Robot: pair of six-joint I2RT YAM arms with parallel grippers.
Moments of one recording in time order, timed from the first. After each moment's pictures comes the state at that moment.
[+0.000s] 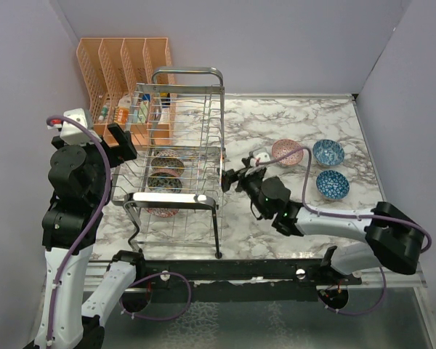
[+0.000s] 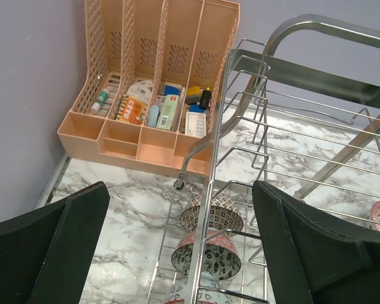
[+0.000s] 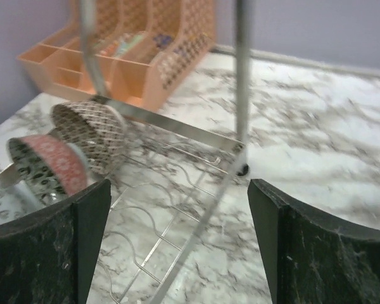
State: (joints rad) left arm -0.16 0.74 1.27 -0.64 -0.25 -0.21; right arm 1.02 1.40 0.57 0.92 0.46 0.05
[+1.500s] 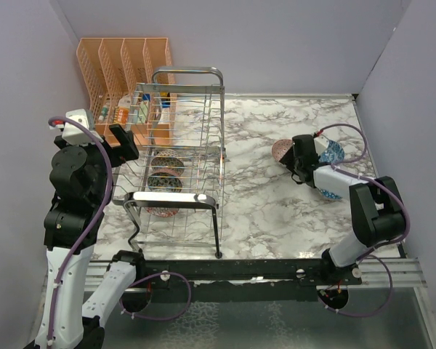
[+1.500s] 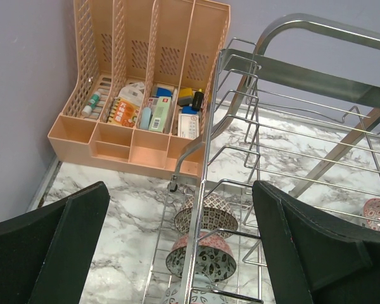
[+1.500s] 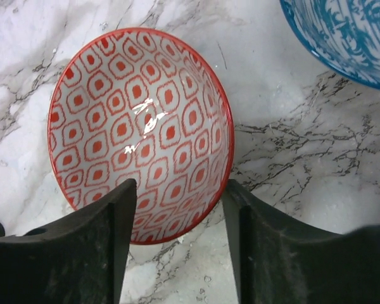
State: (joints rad) left arm -0.16 0.73 1.24 -0.60 -0.22 -0.21; right arm 0.27 1.58 0.79 0.04 0.33 0.81
